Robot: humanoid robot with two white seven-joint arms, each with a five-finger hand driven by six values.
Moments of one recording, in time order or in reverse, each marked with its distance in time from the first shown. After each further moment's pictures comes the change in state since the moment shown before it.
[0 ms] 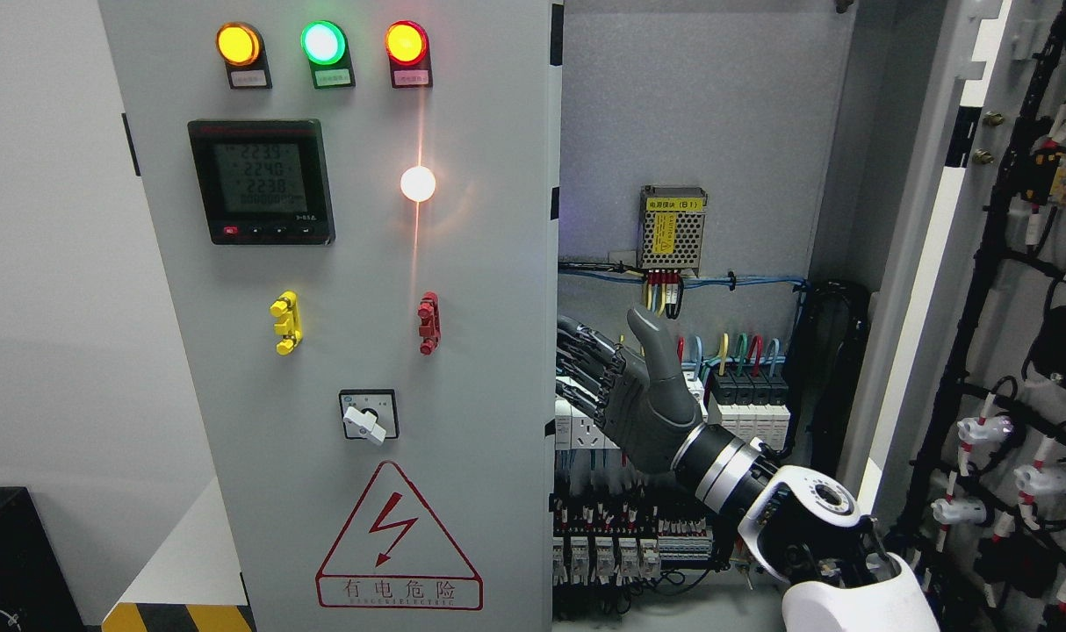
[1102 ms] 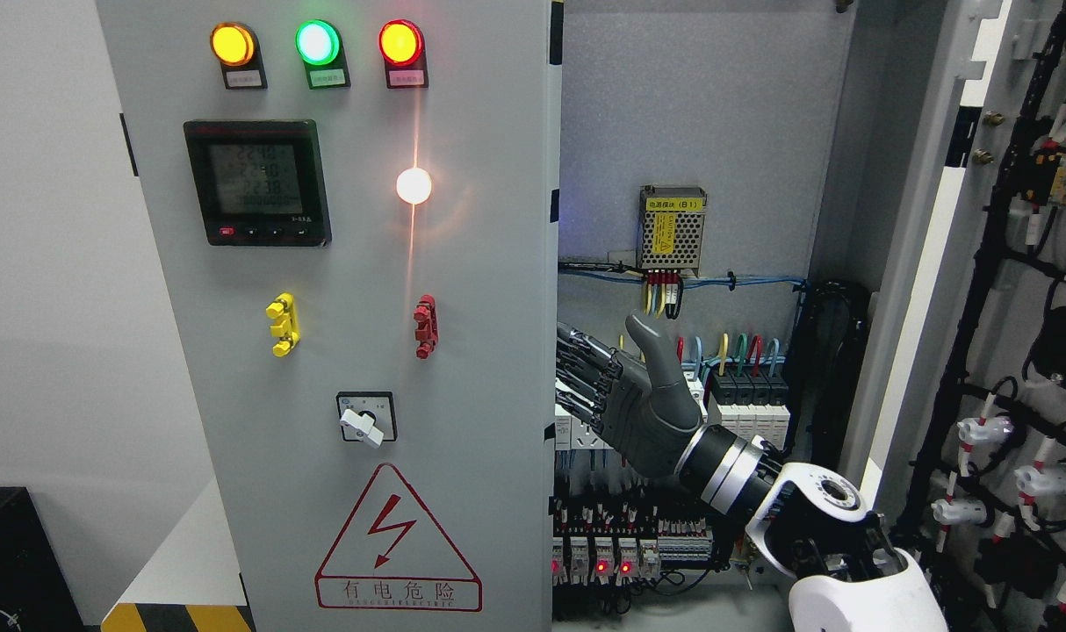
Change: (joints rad) left arm 0.000 0.000 0.000 0.000 0.000 0.000 0.000; right arm -0.014 -0.017 -0.003 0.023 0.001 -0.001 0.121
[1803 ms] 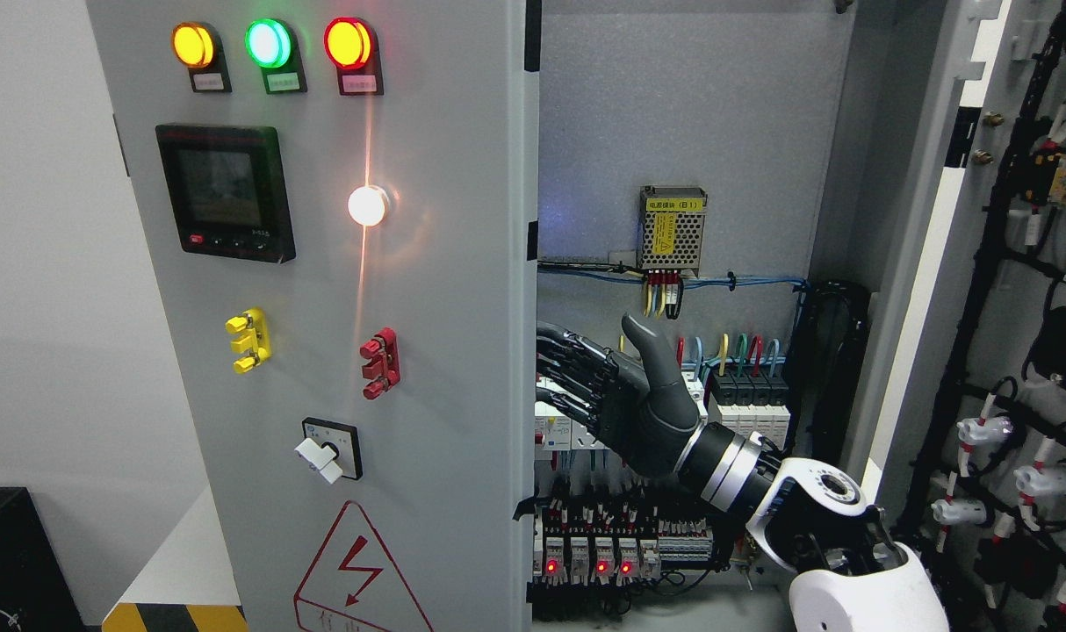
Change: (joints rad) left arm 0.000 0.000 0.000 0.000 0.000 0.000 0.000; right arm -0.005 -0.007 0.007 0.002 -0.002 0.002 0.036
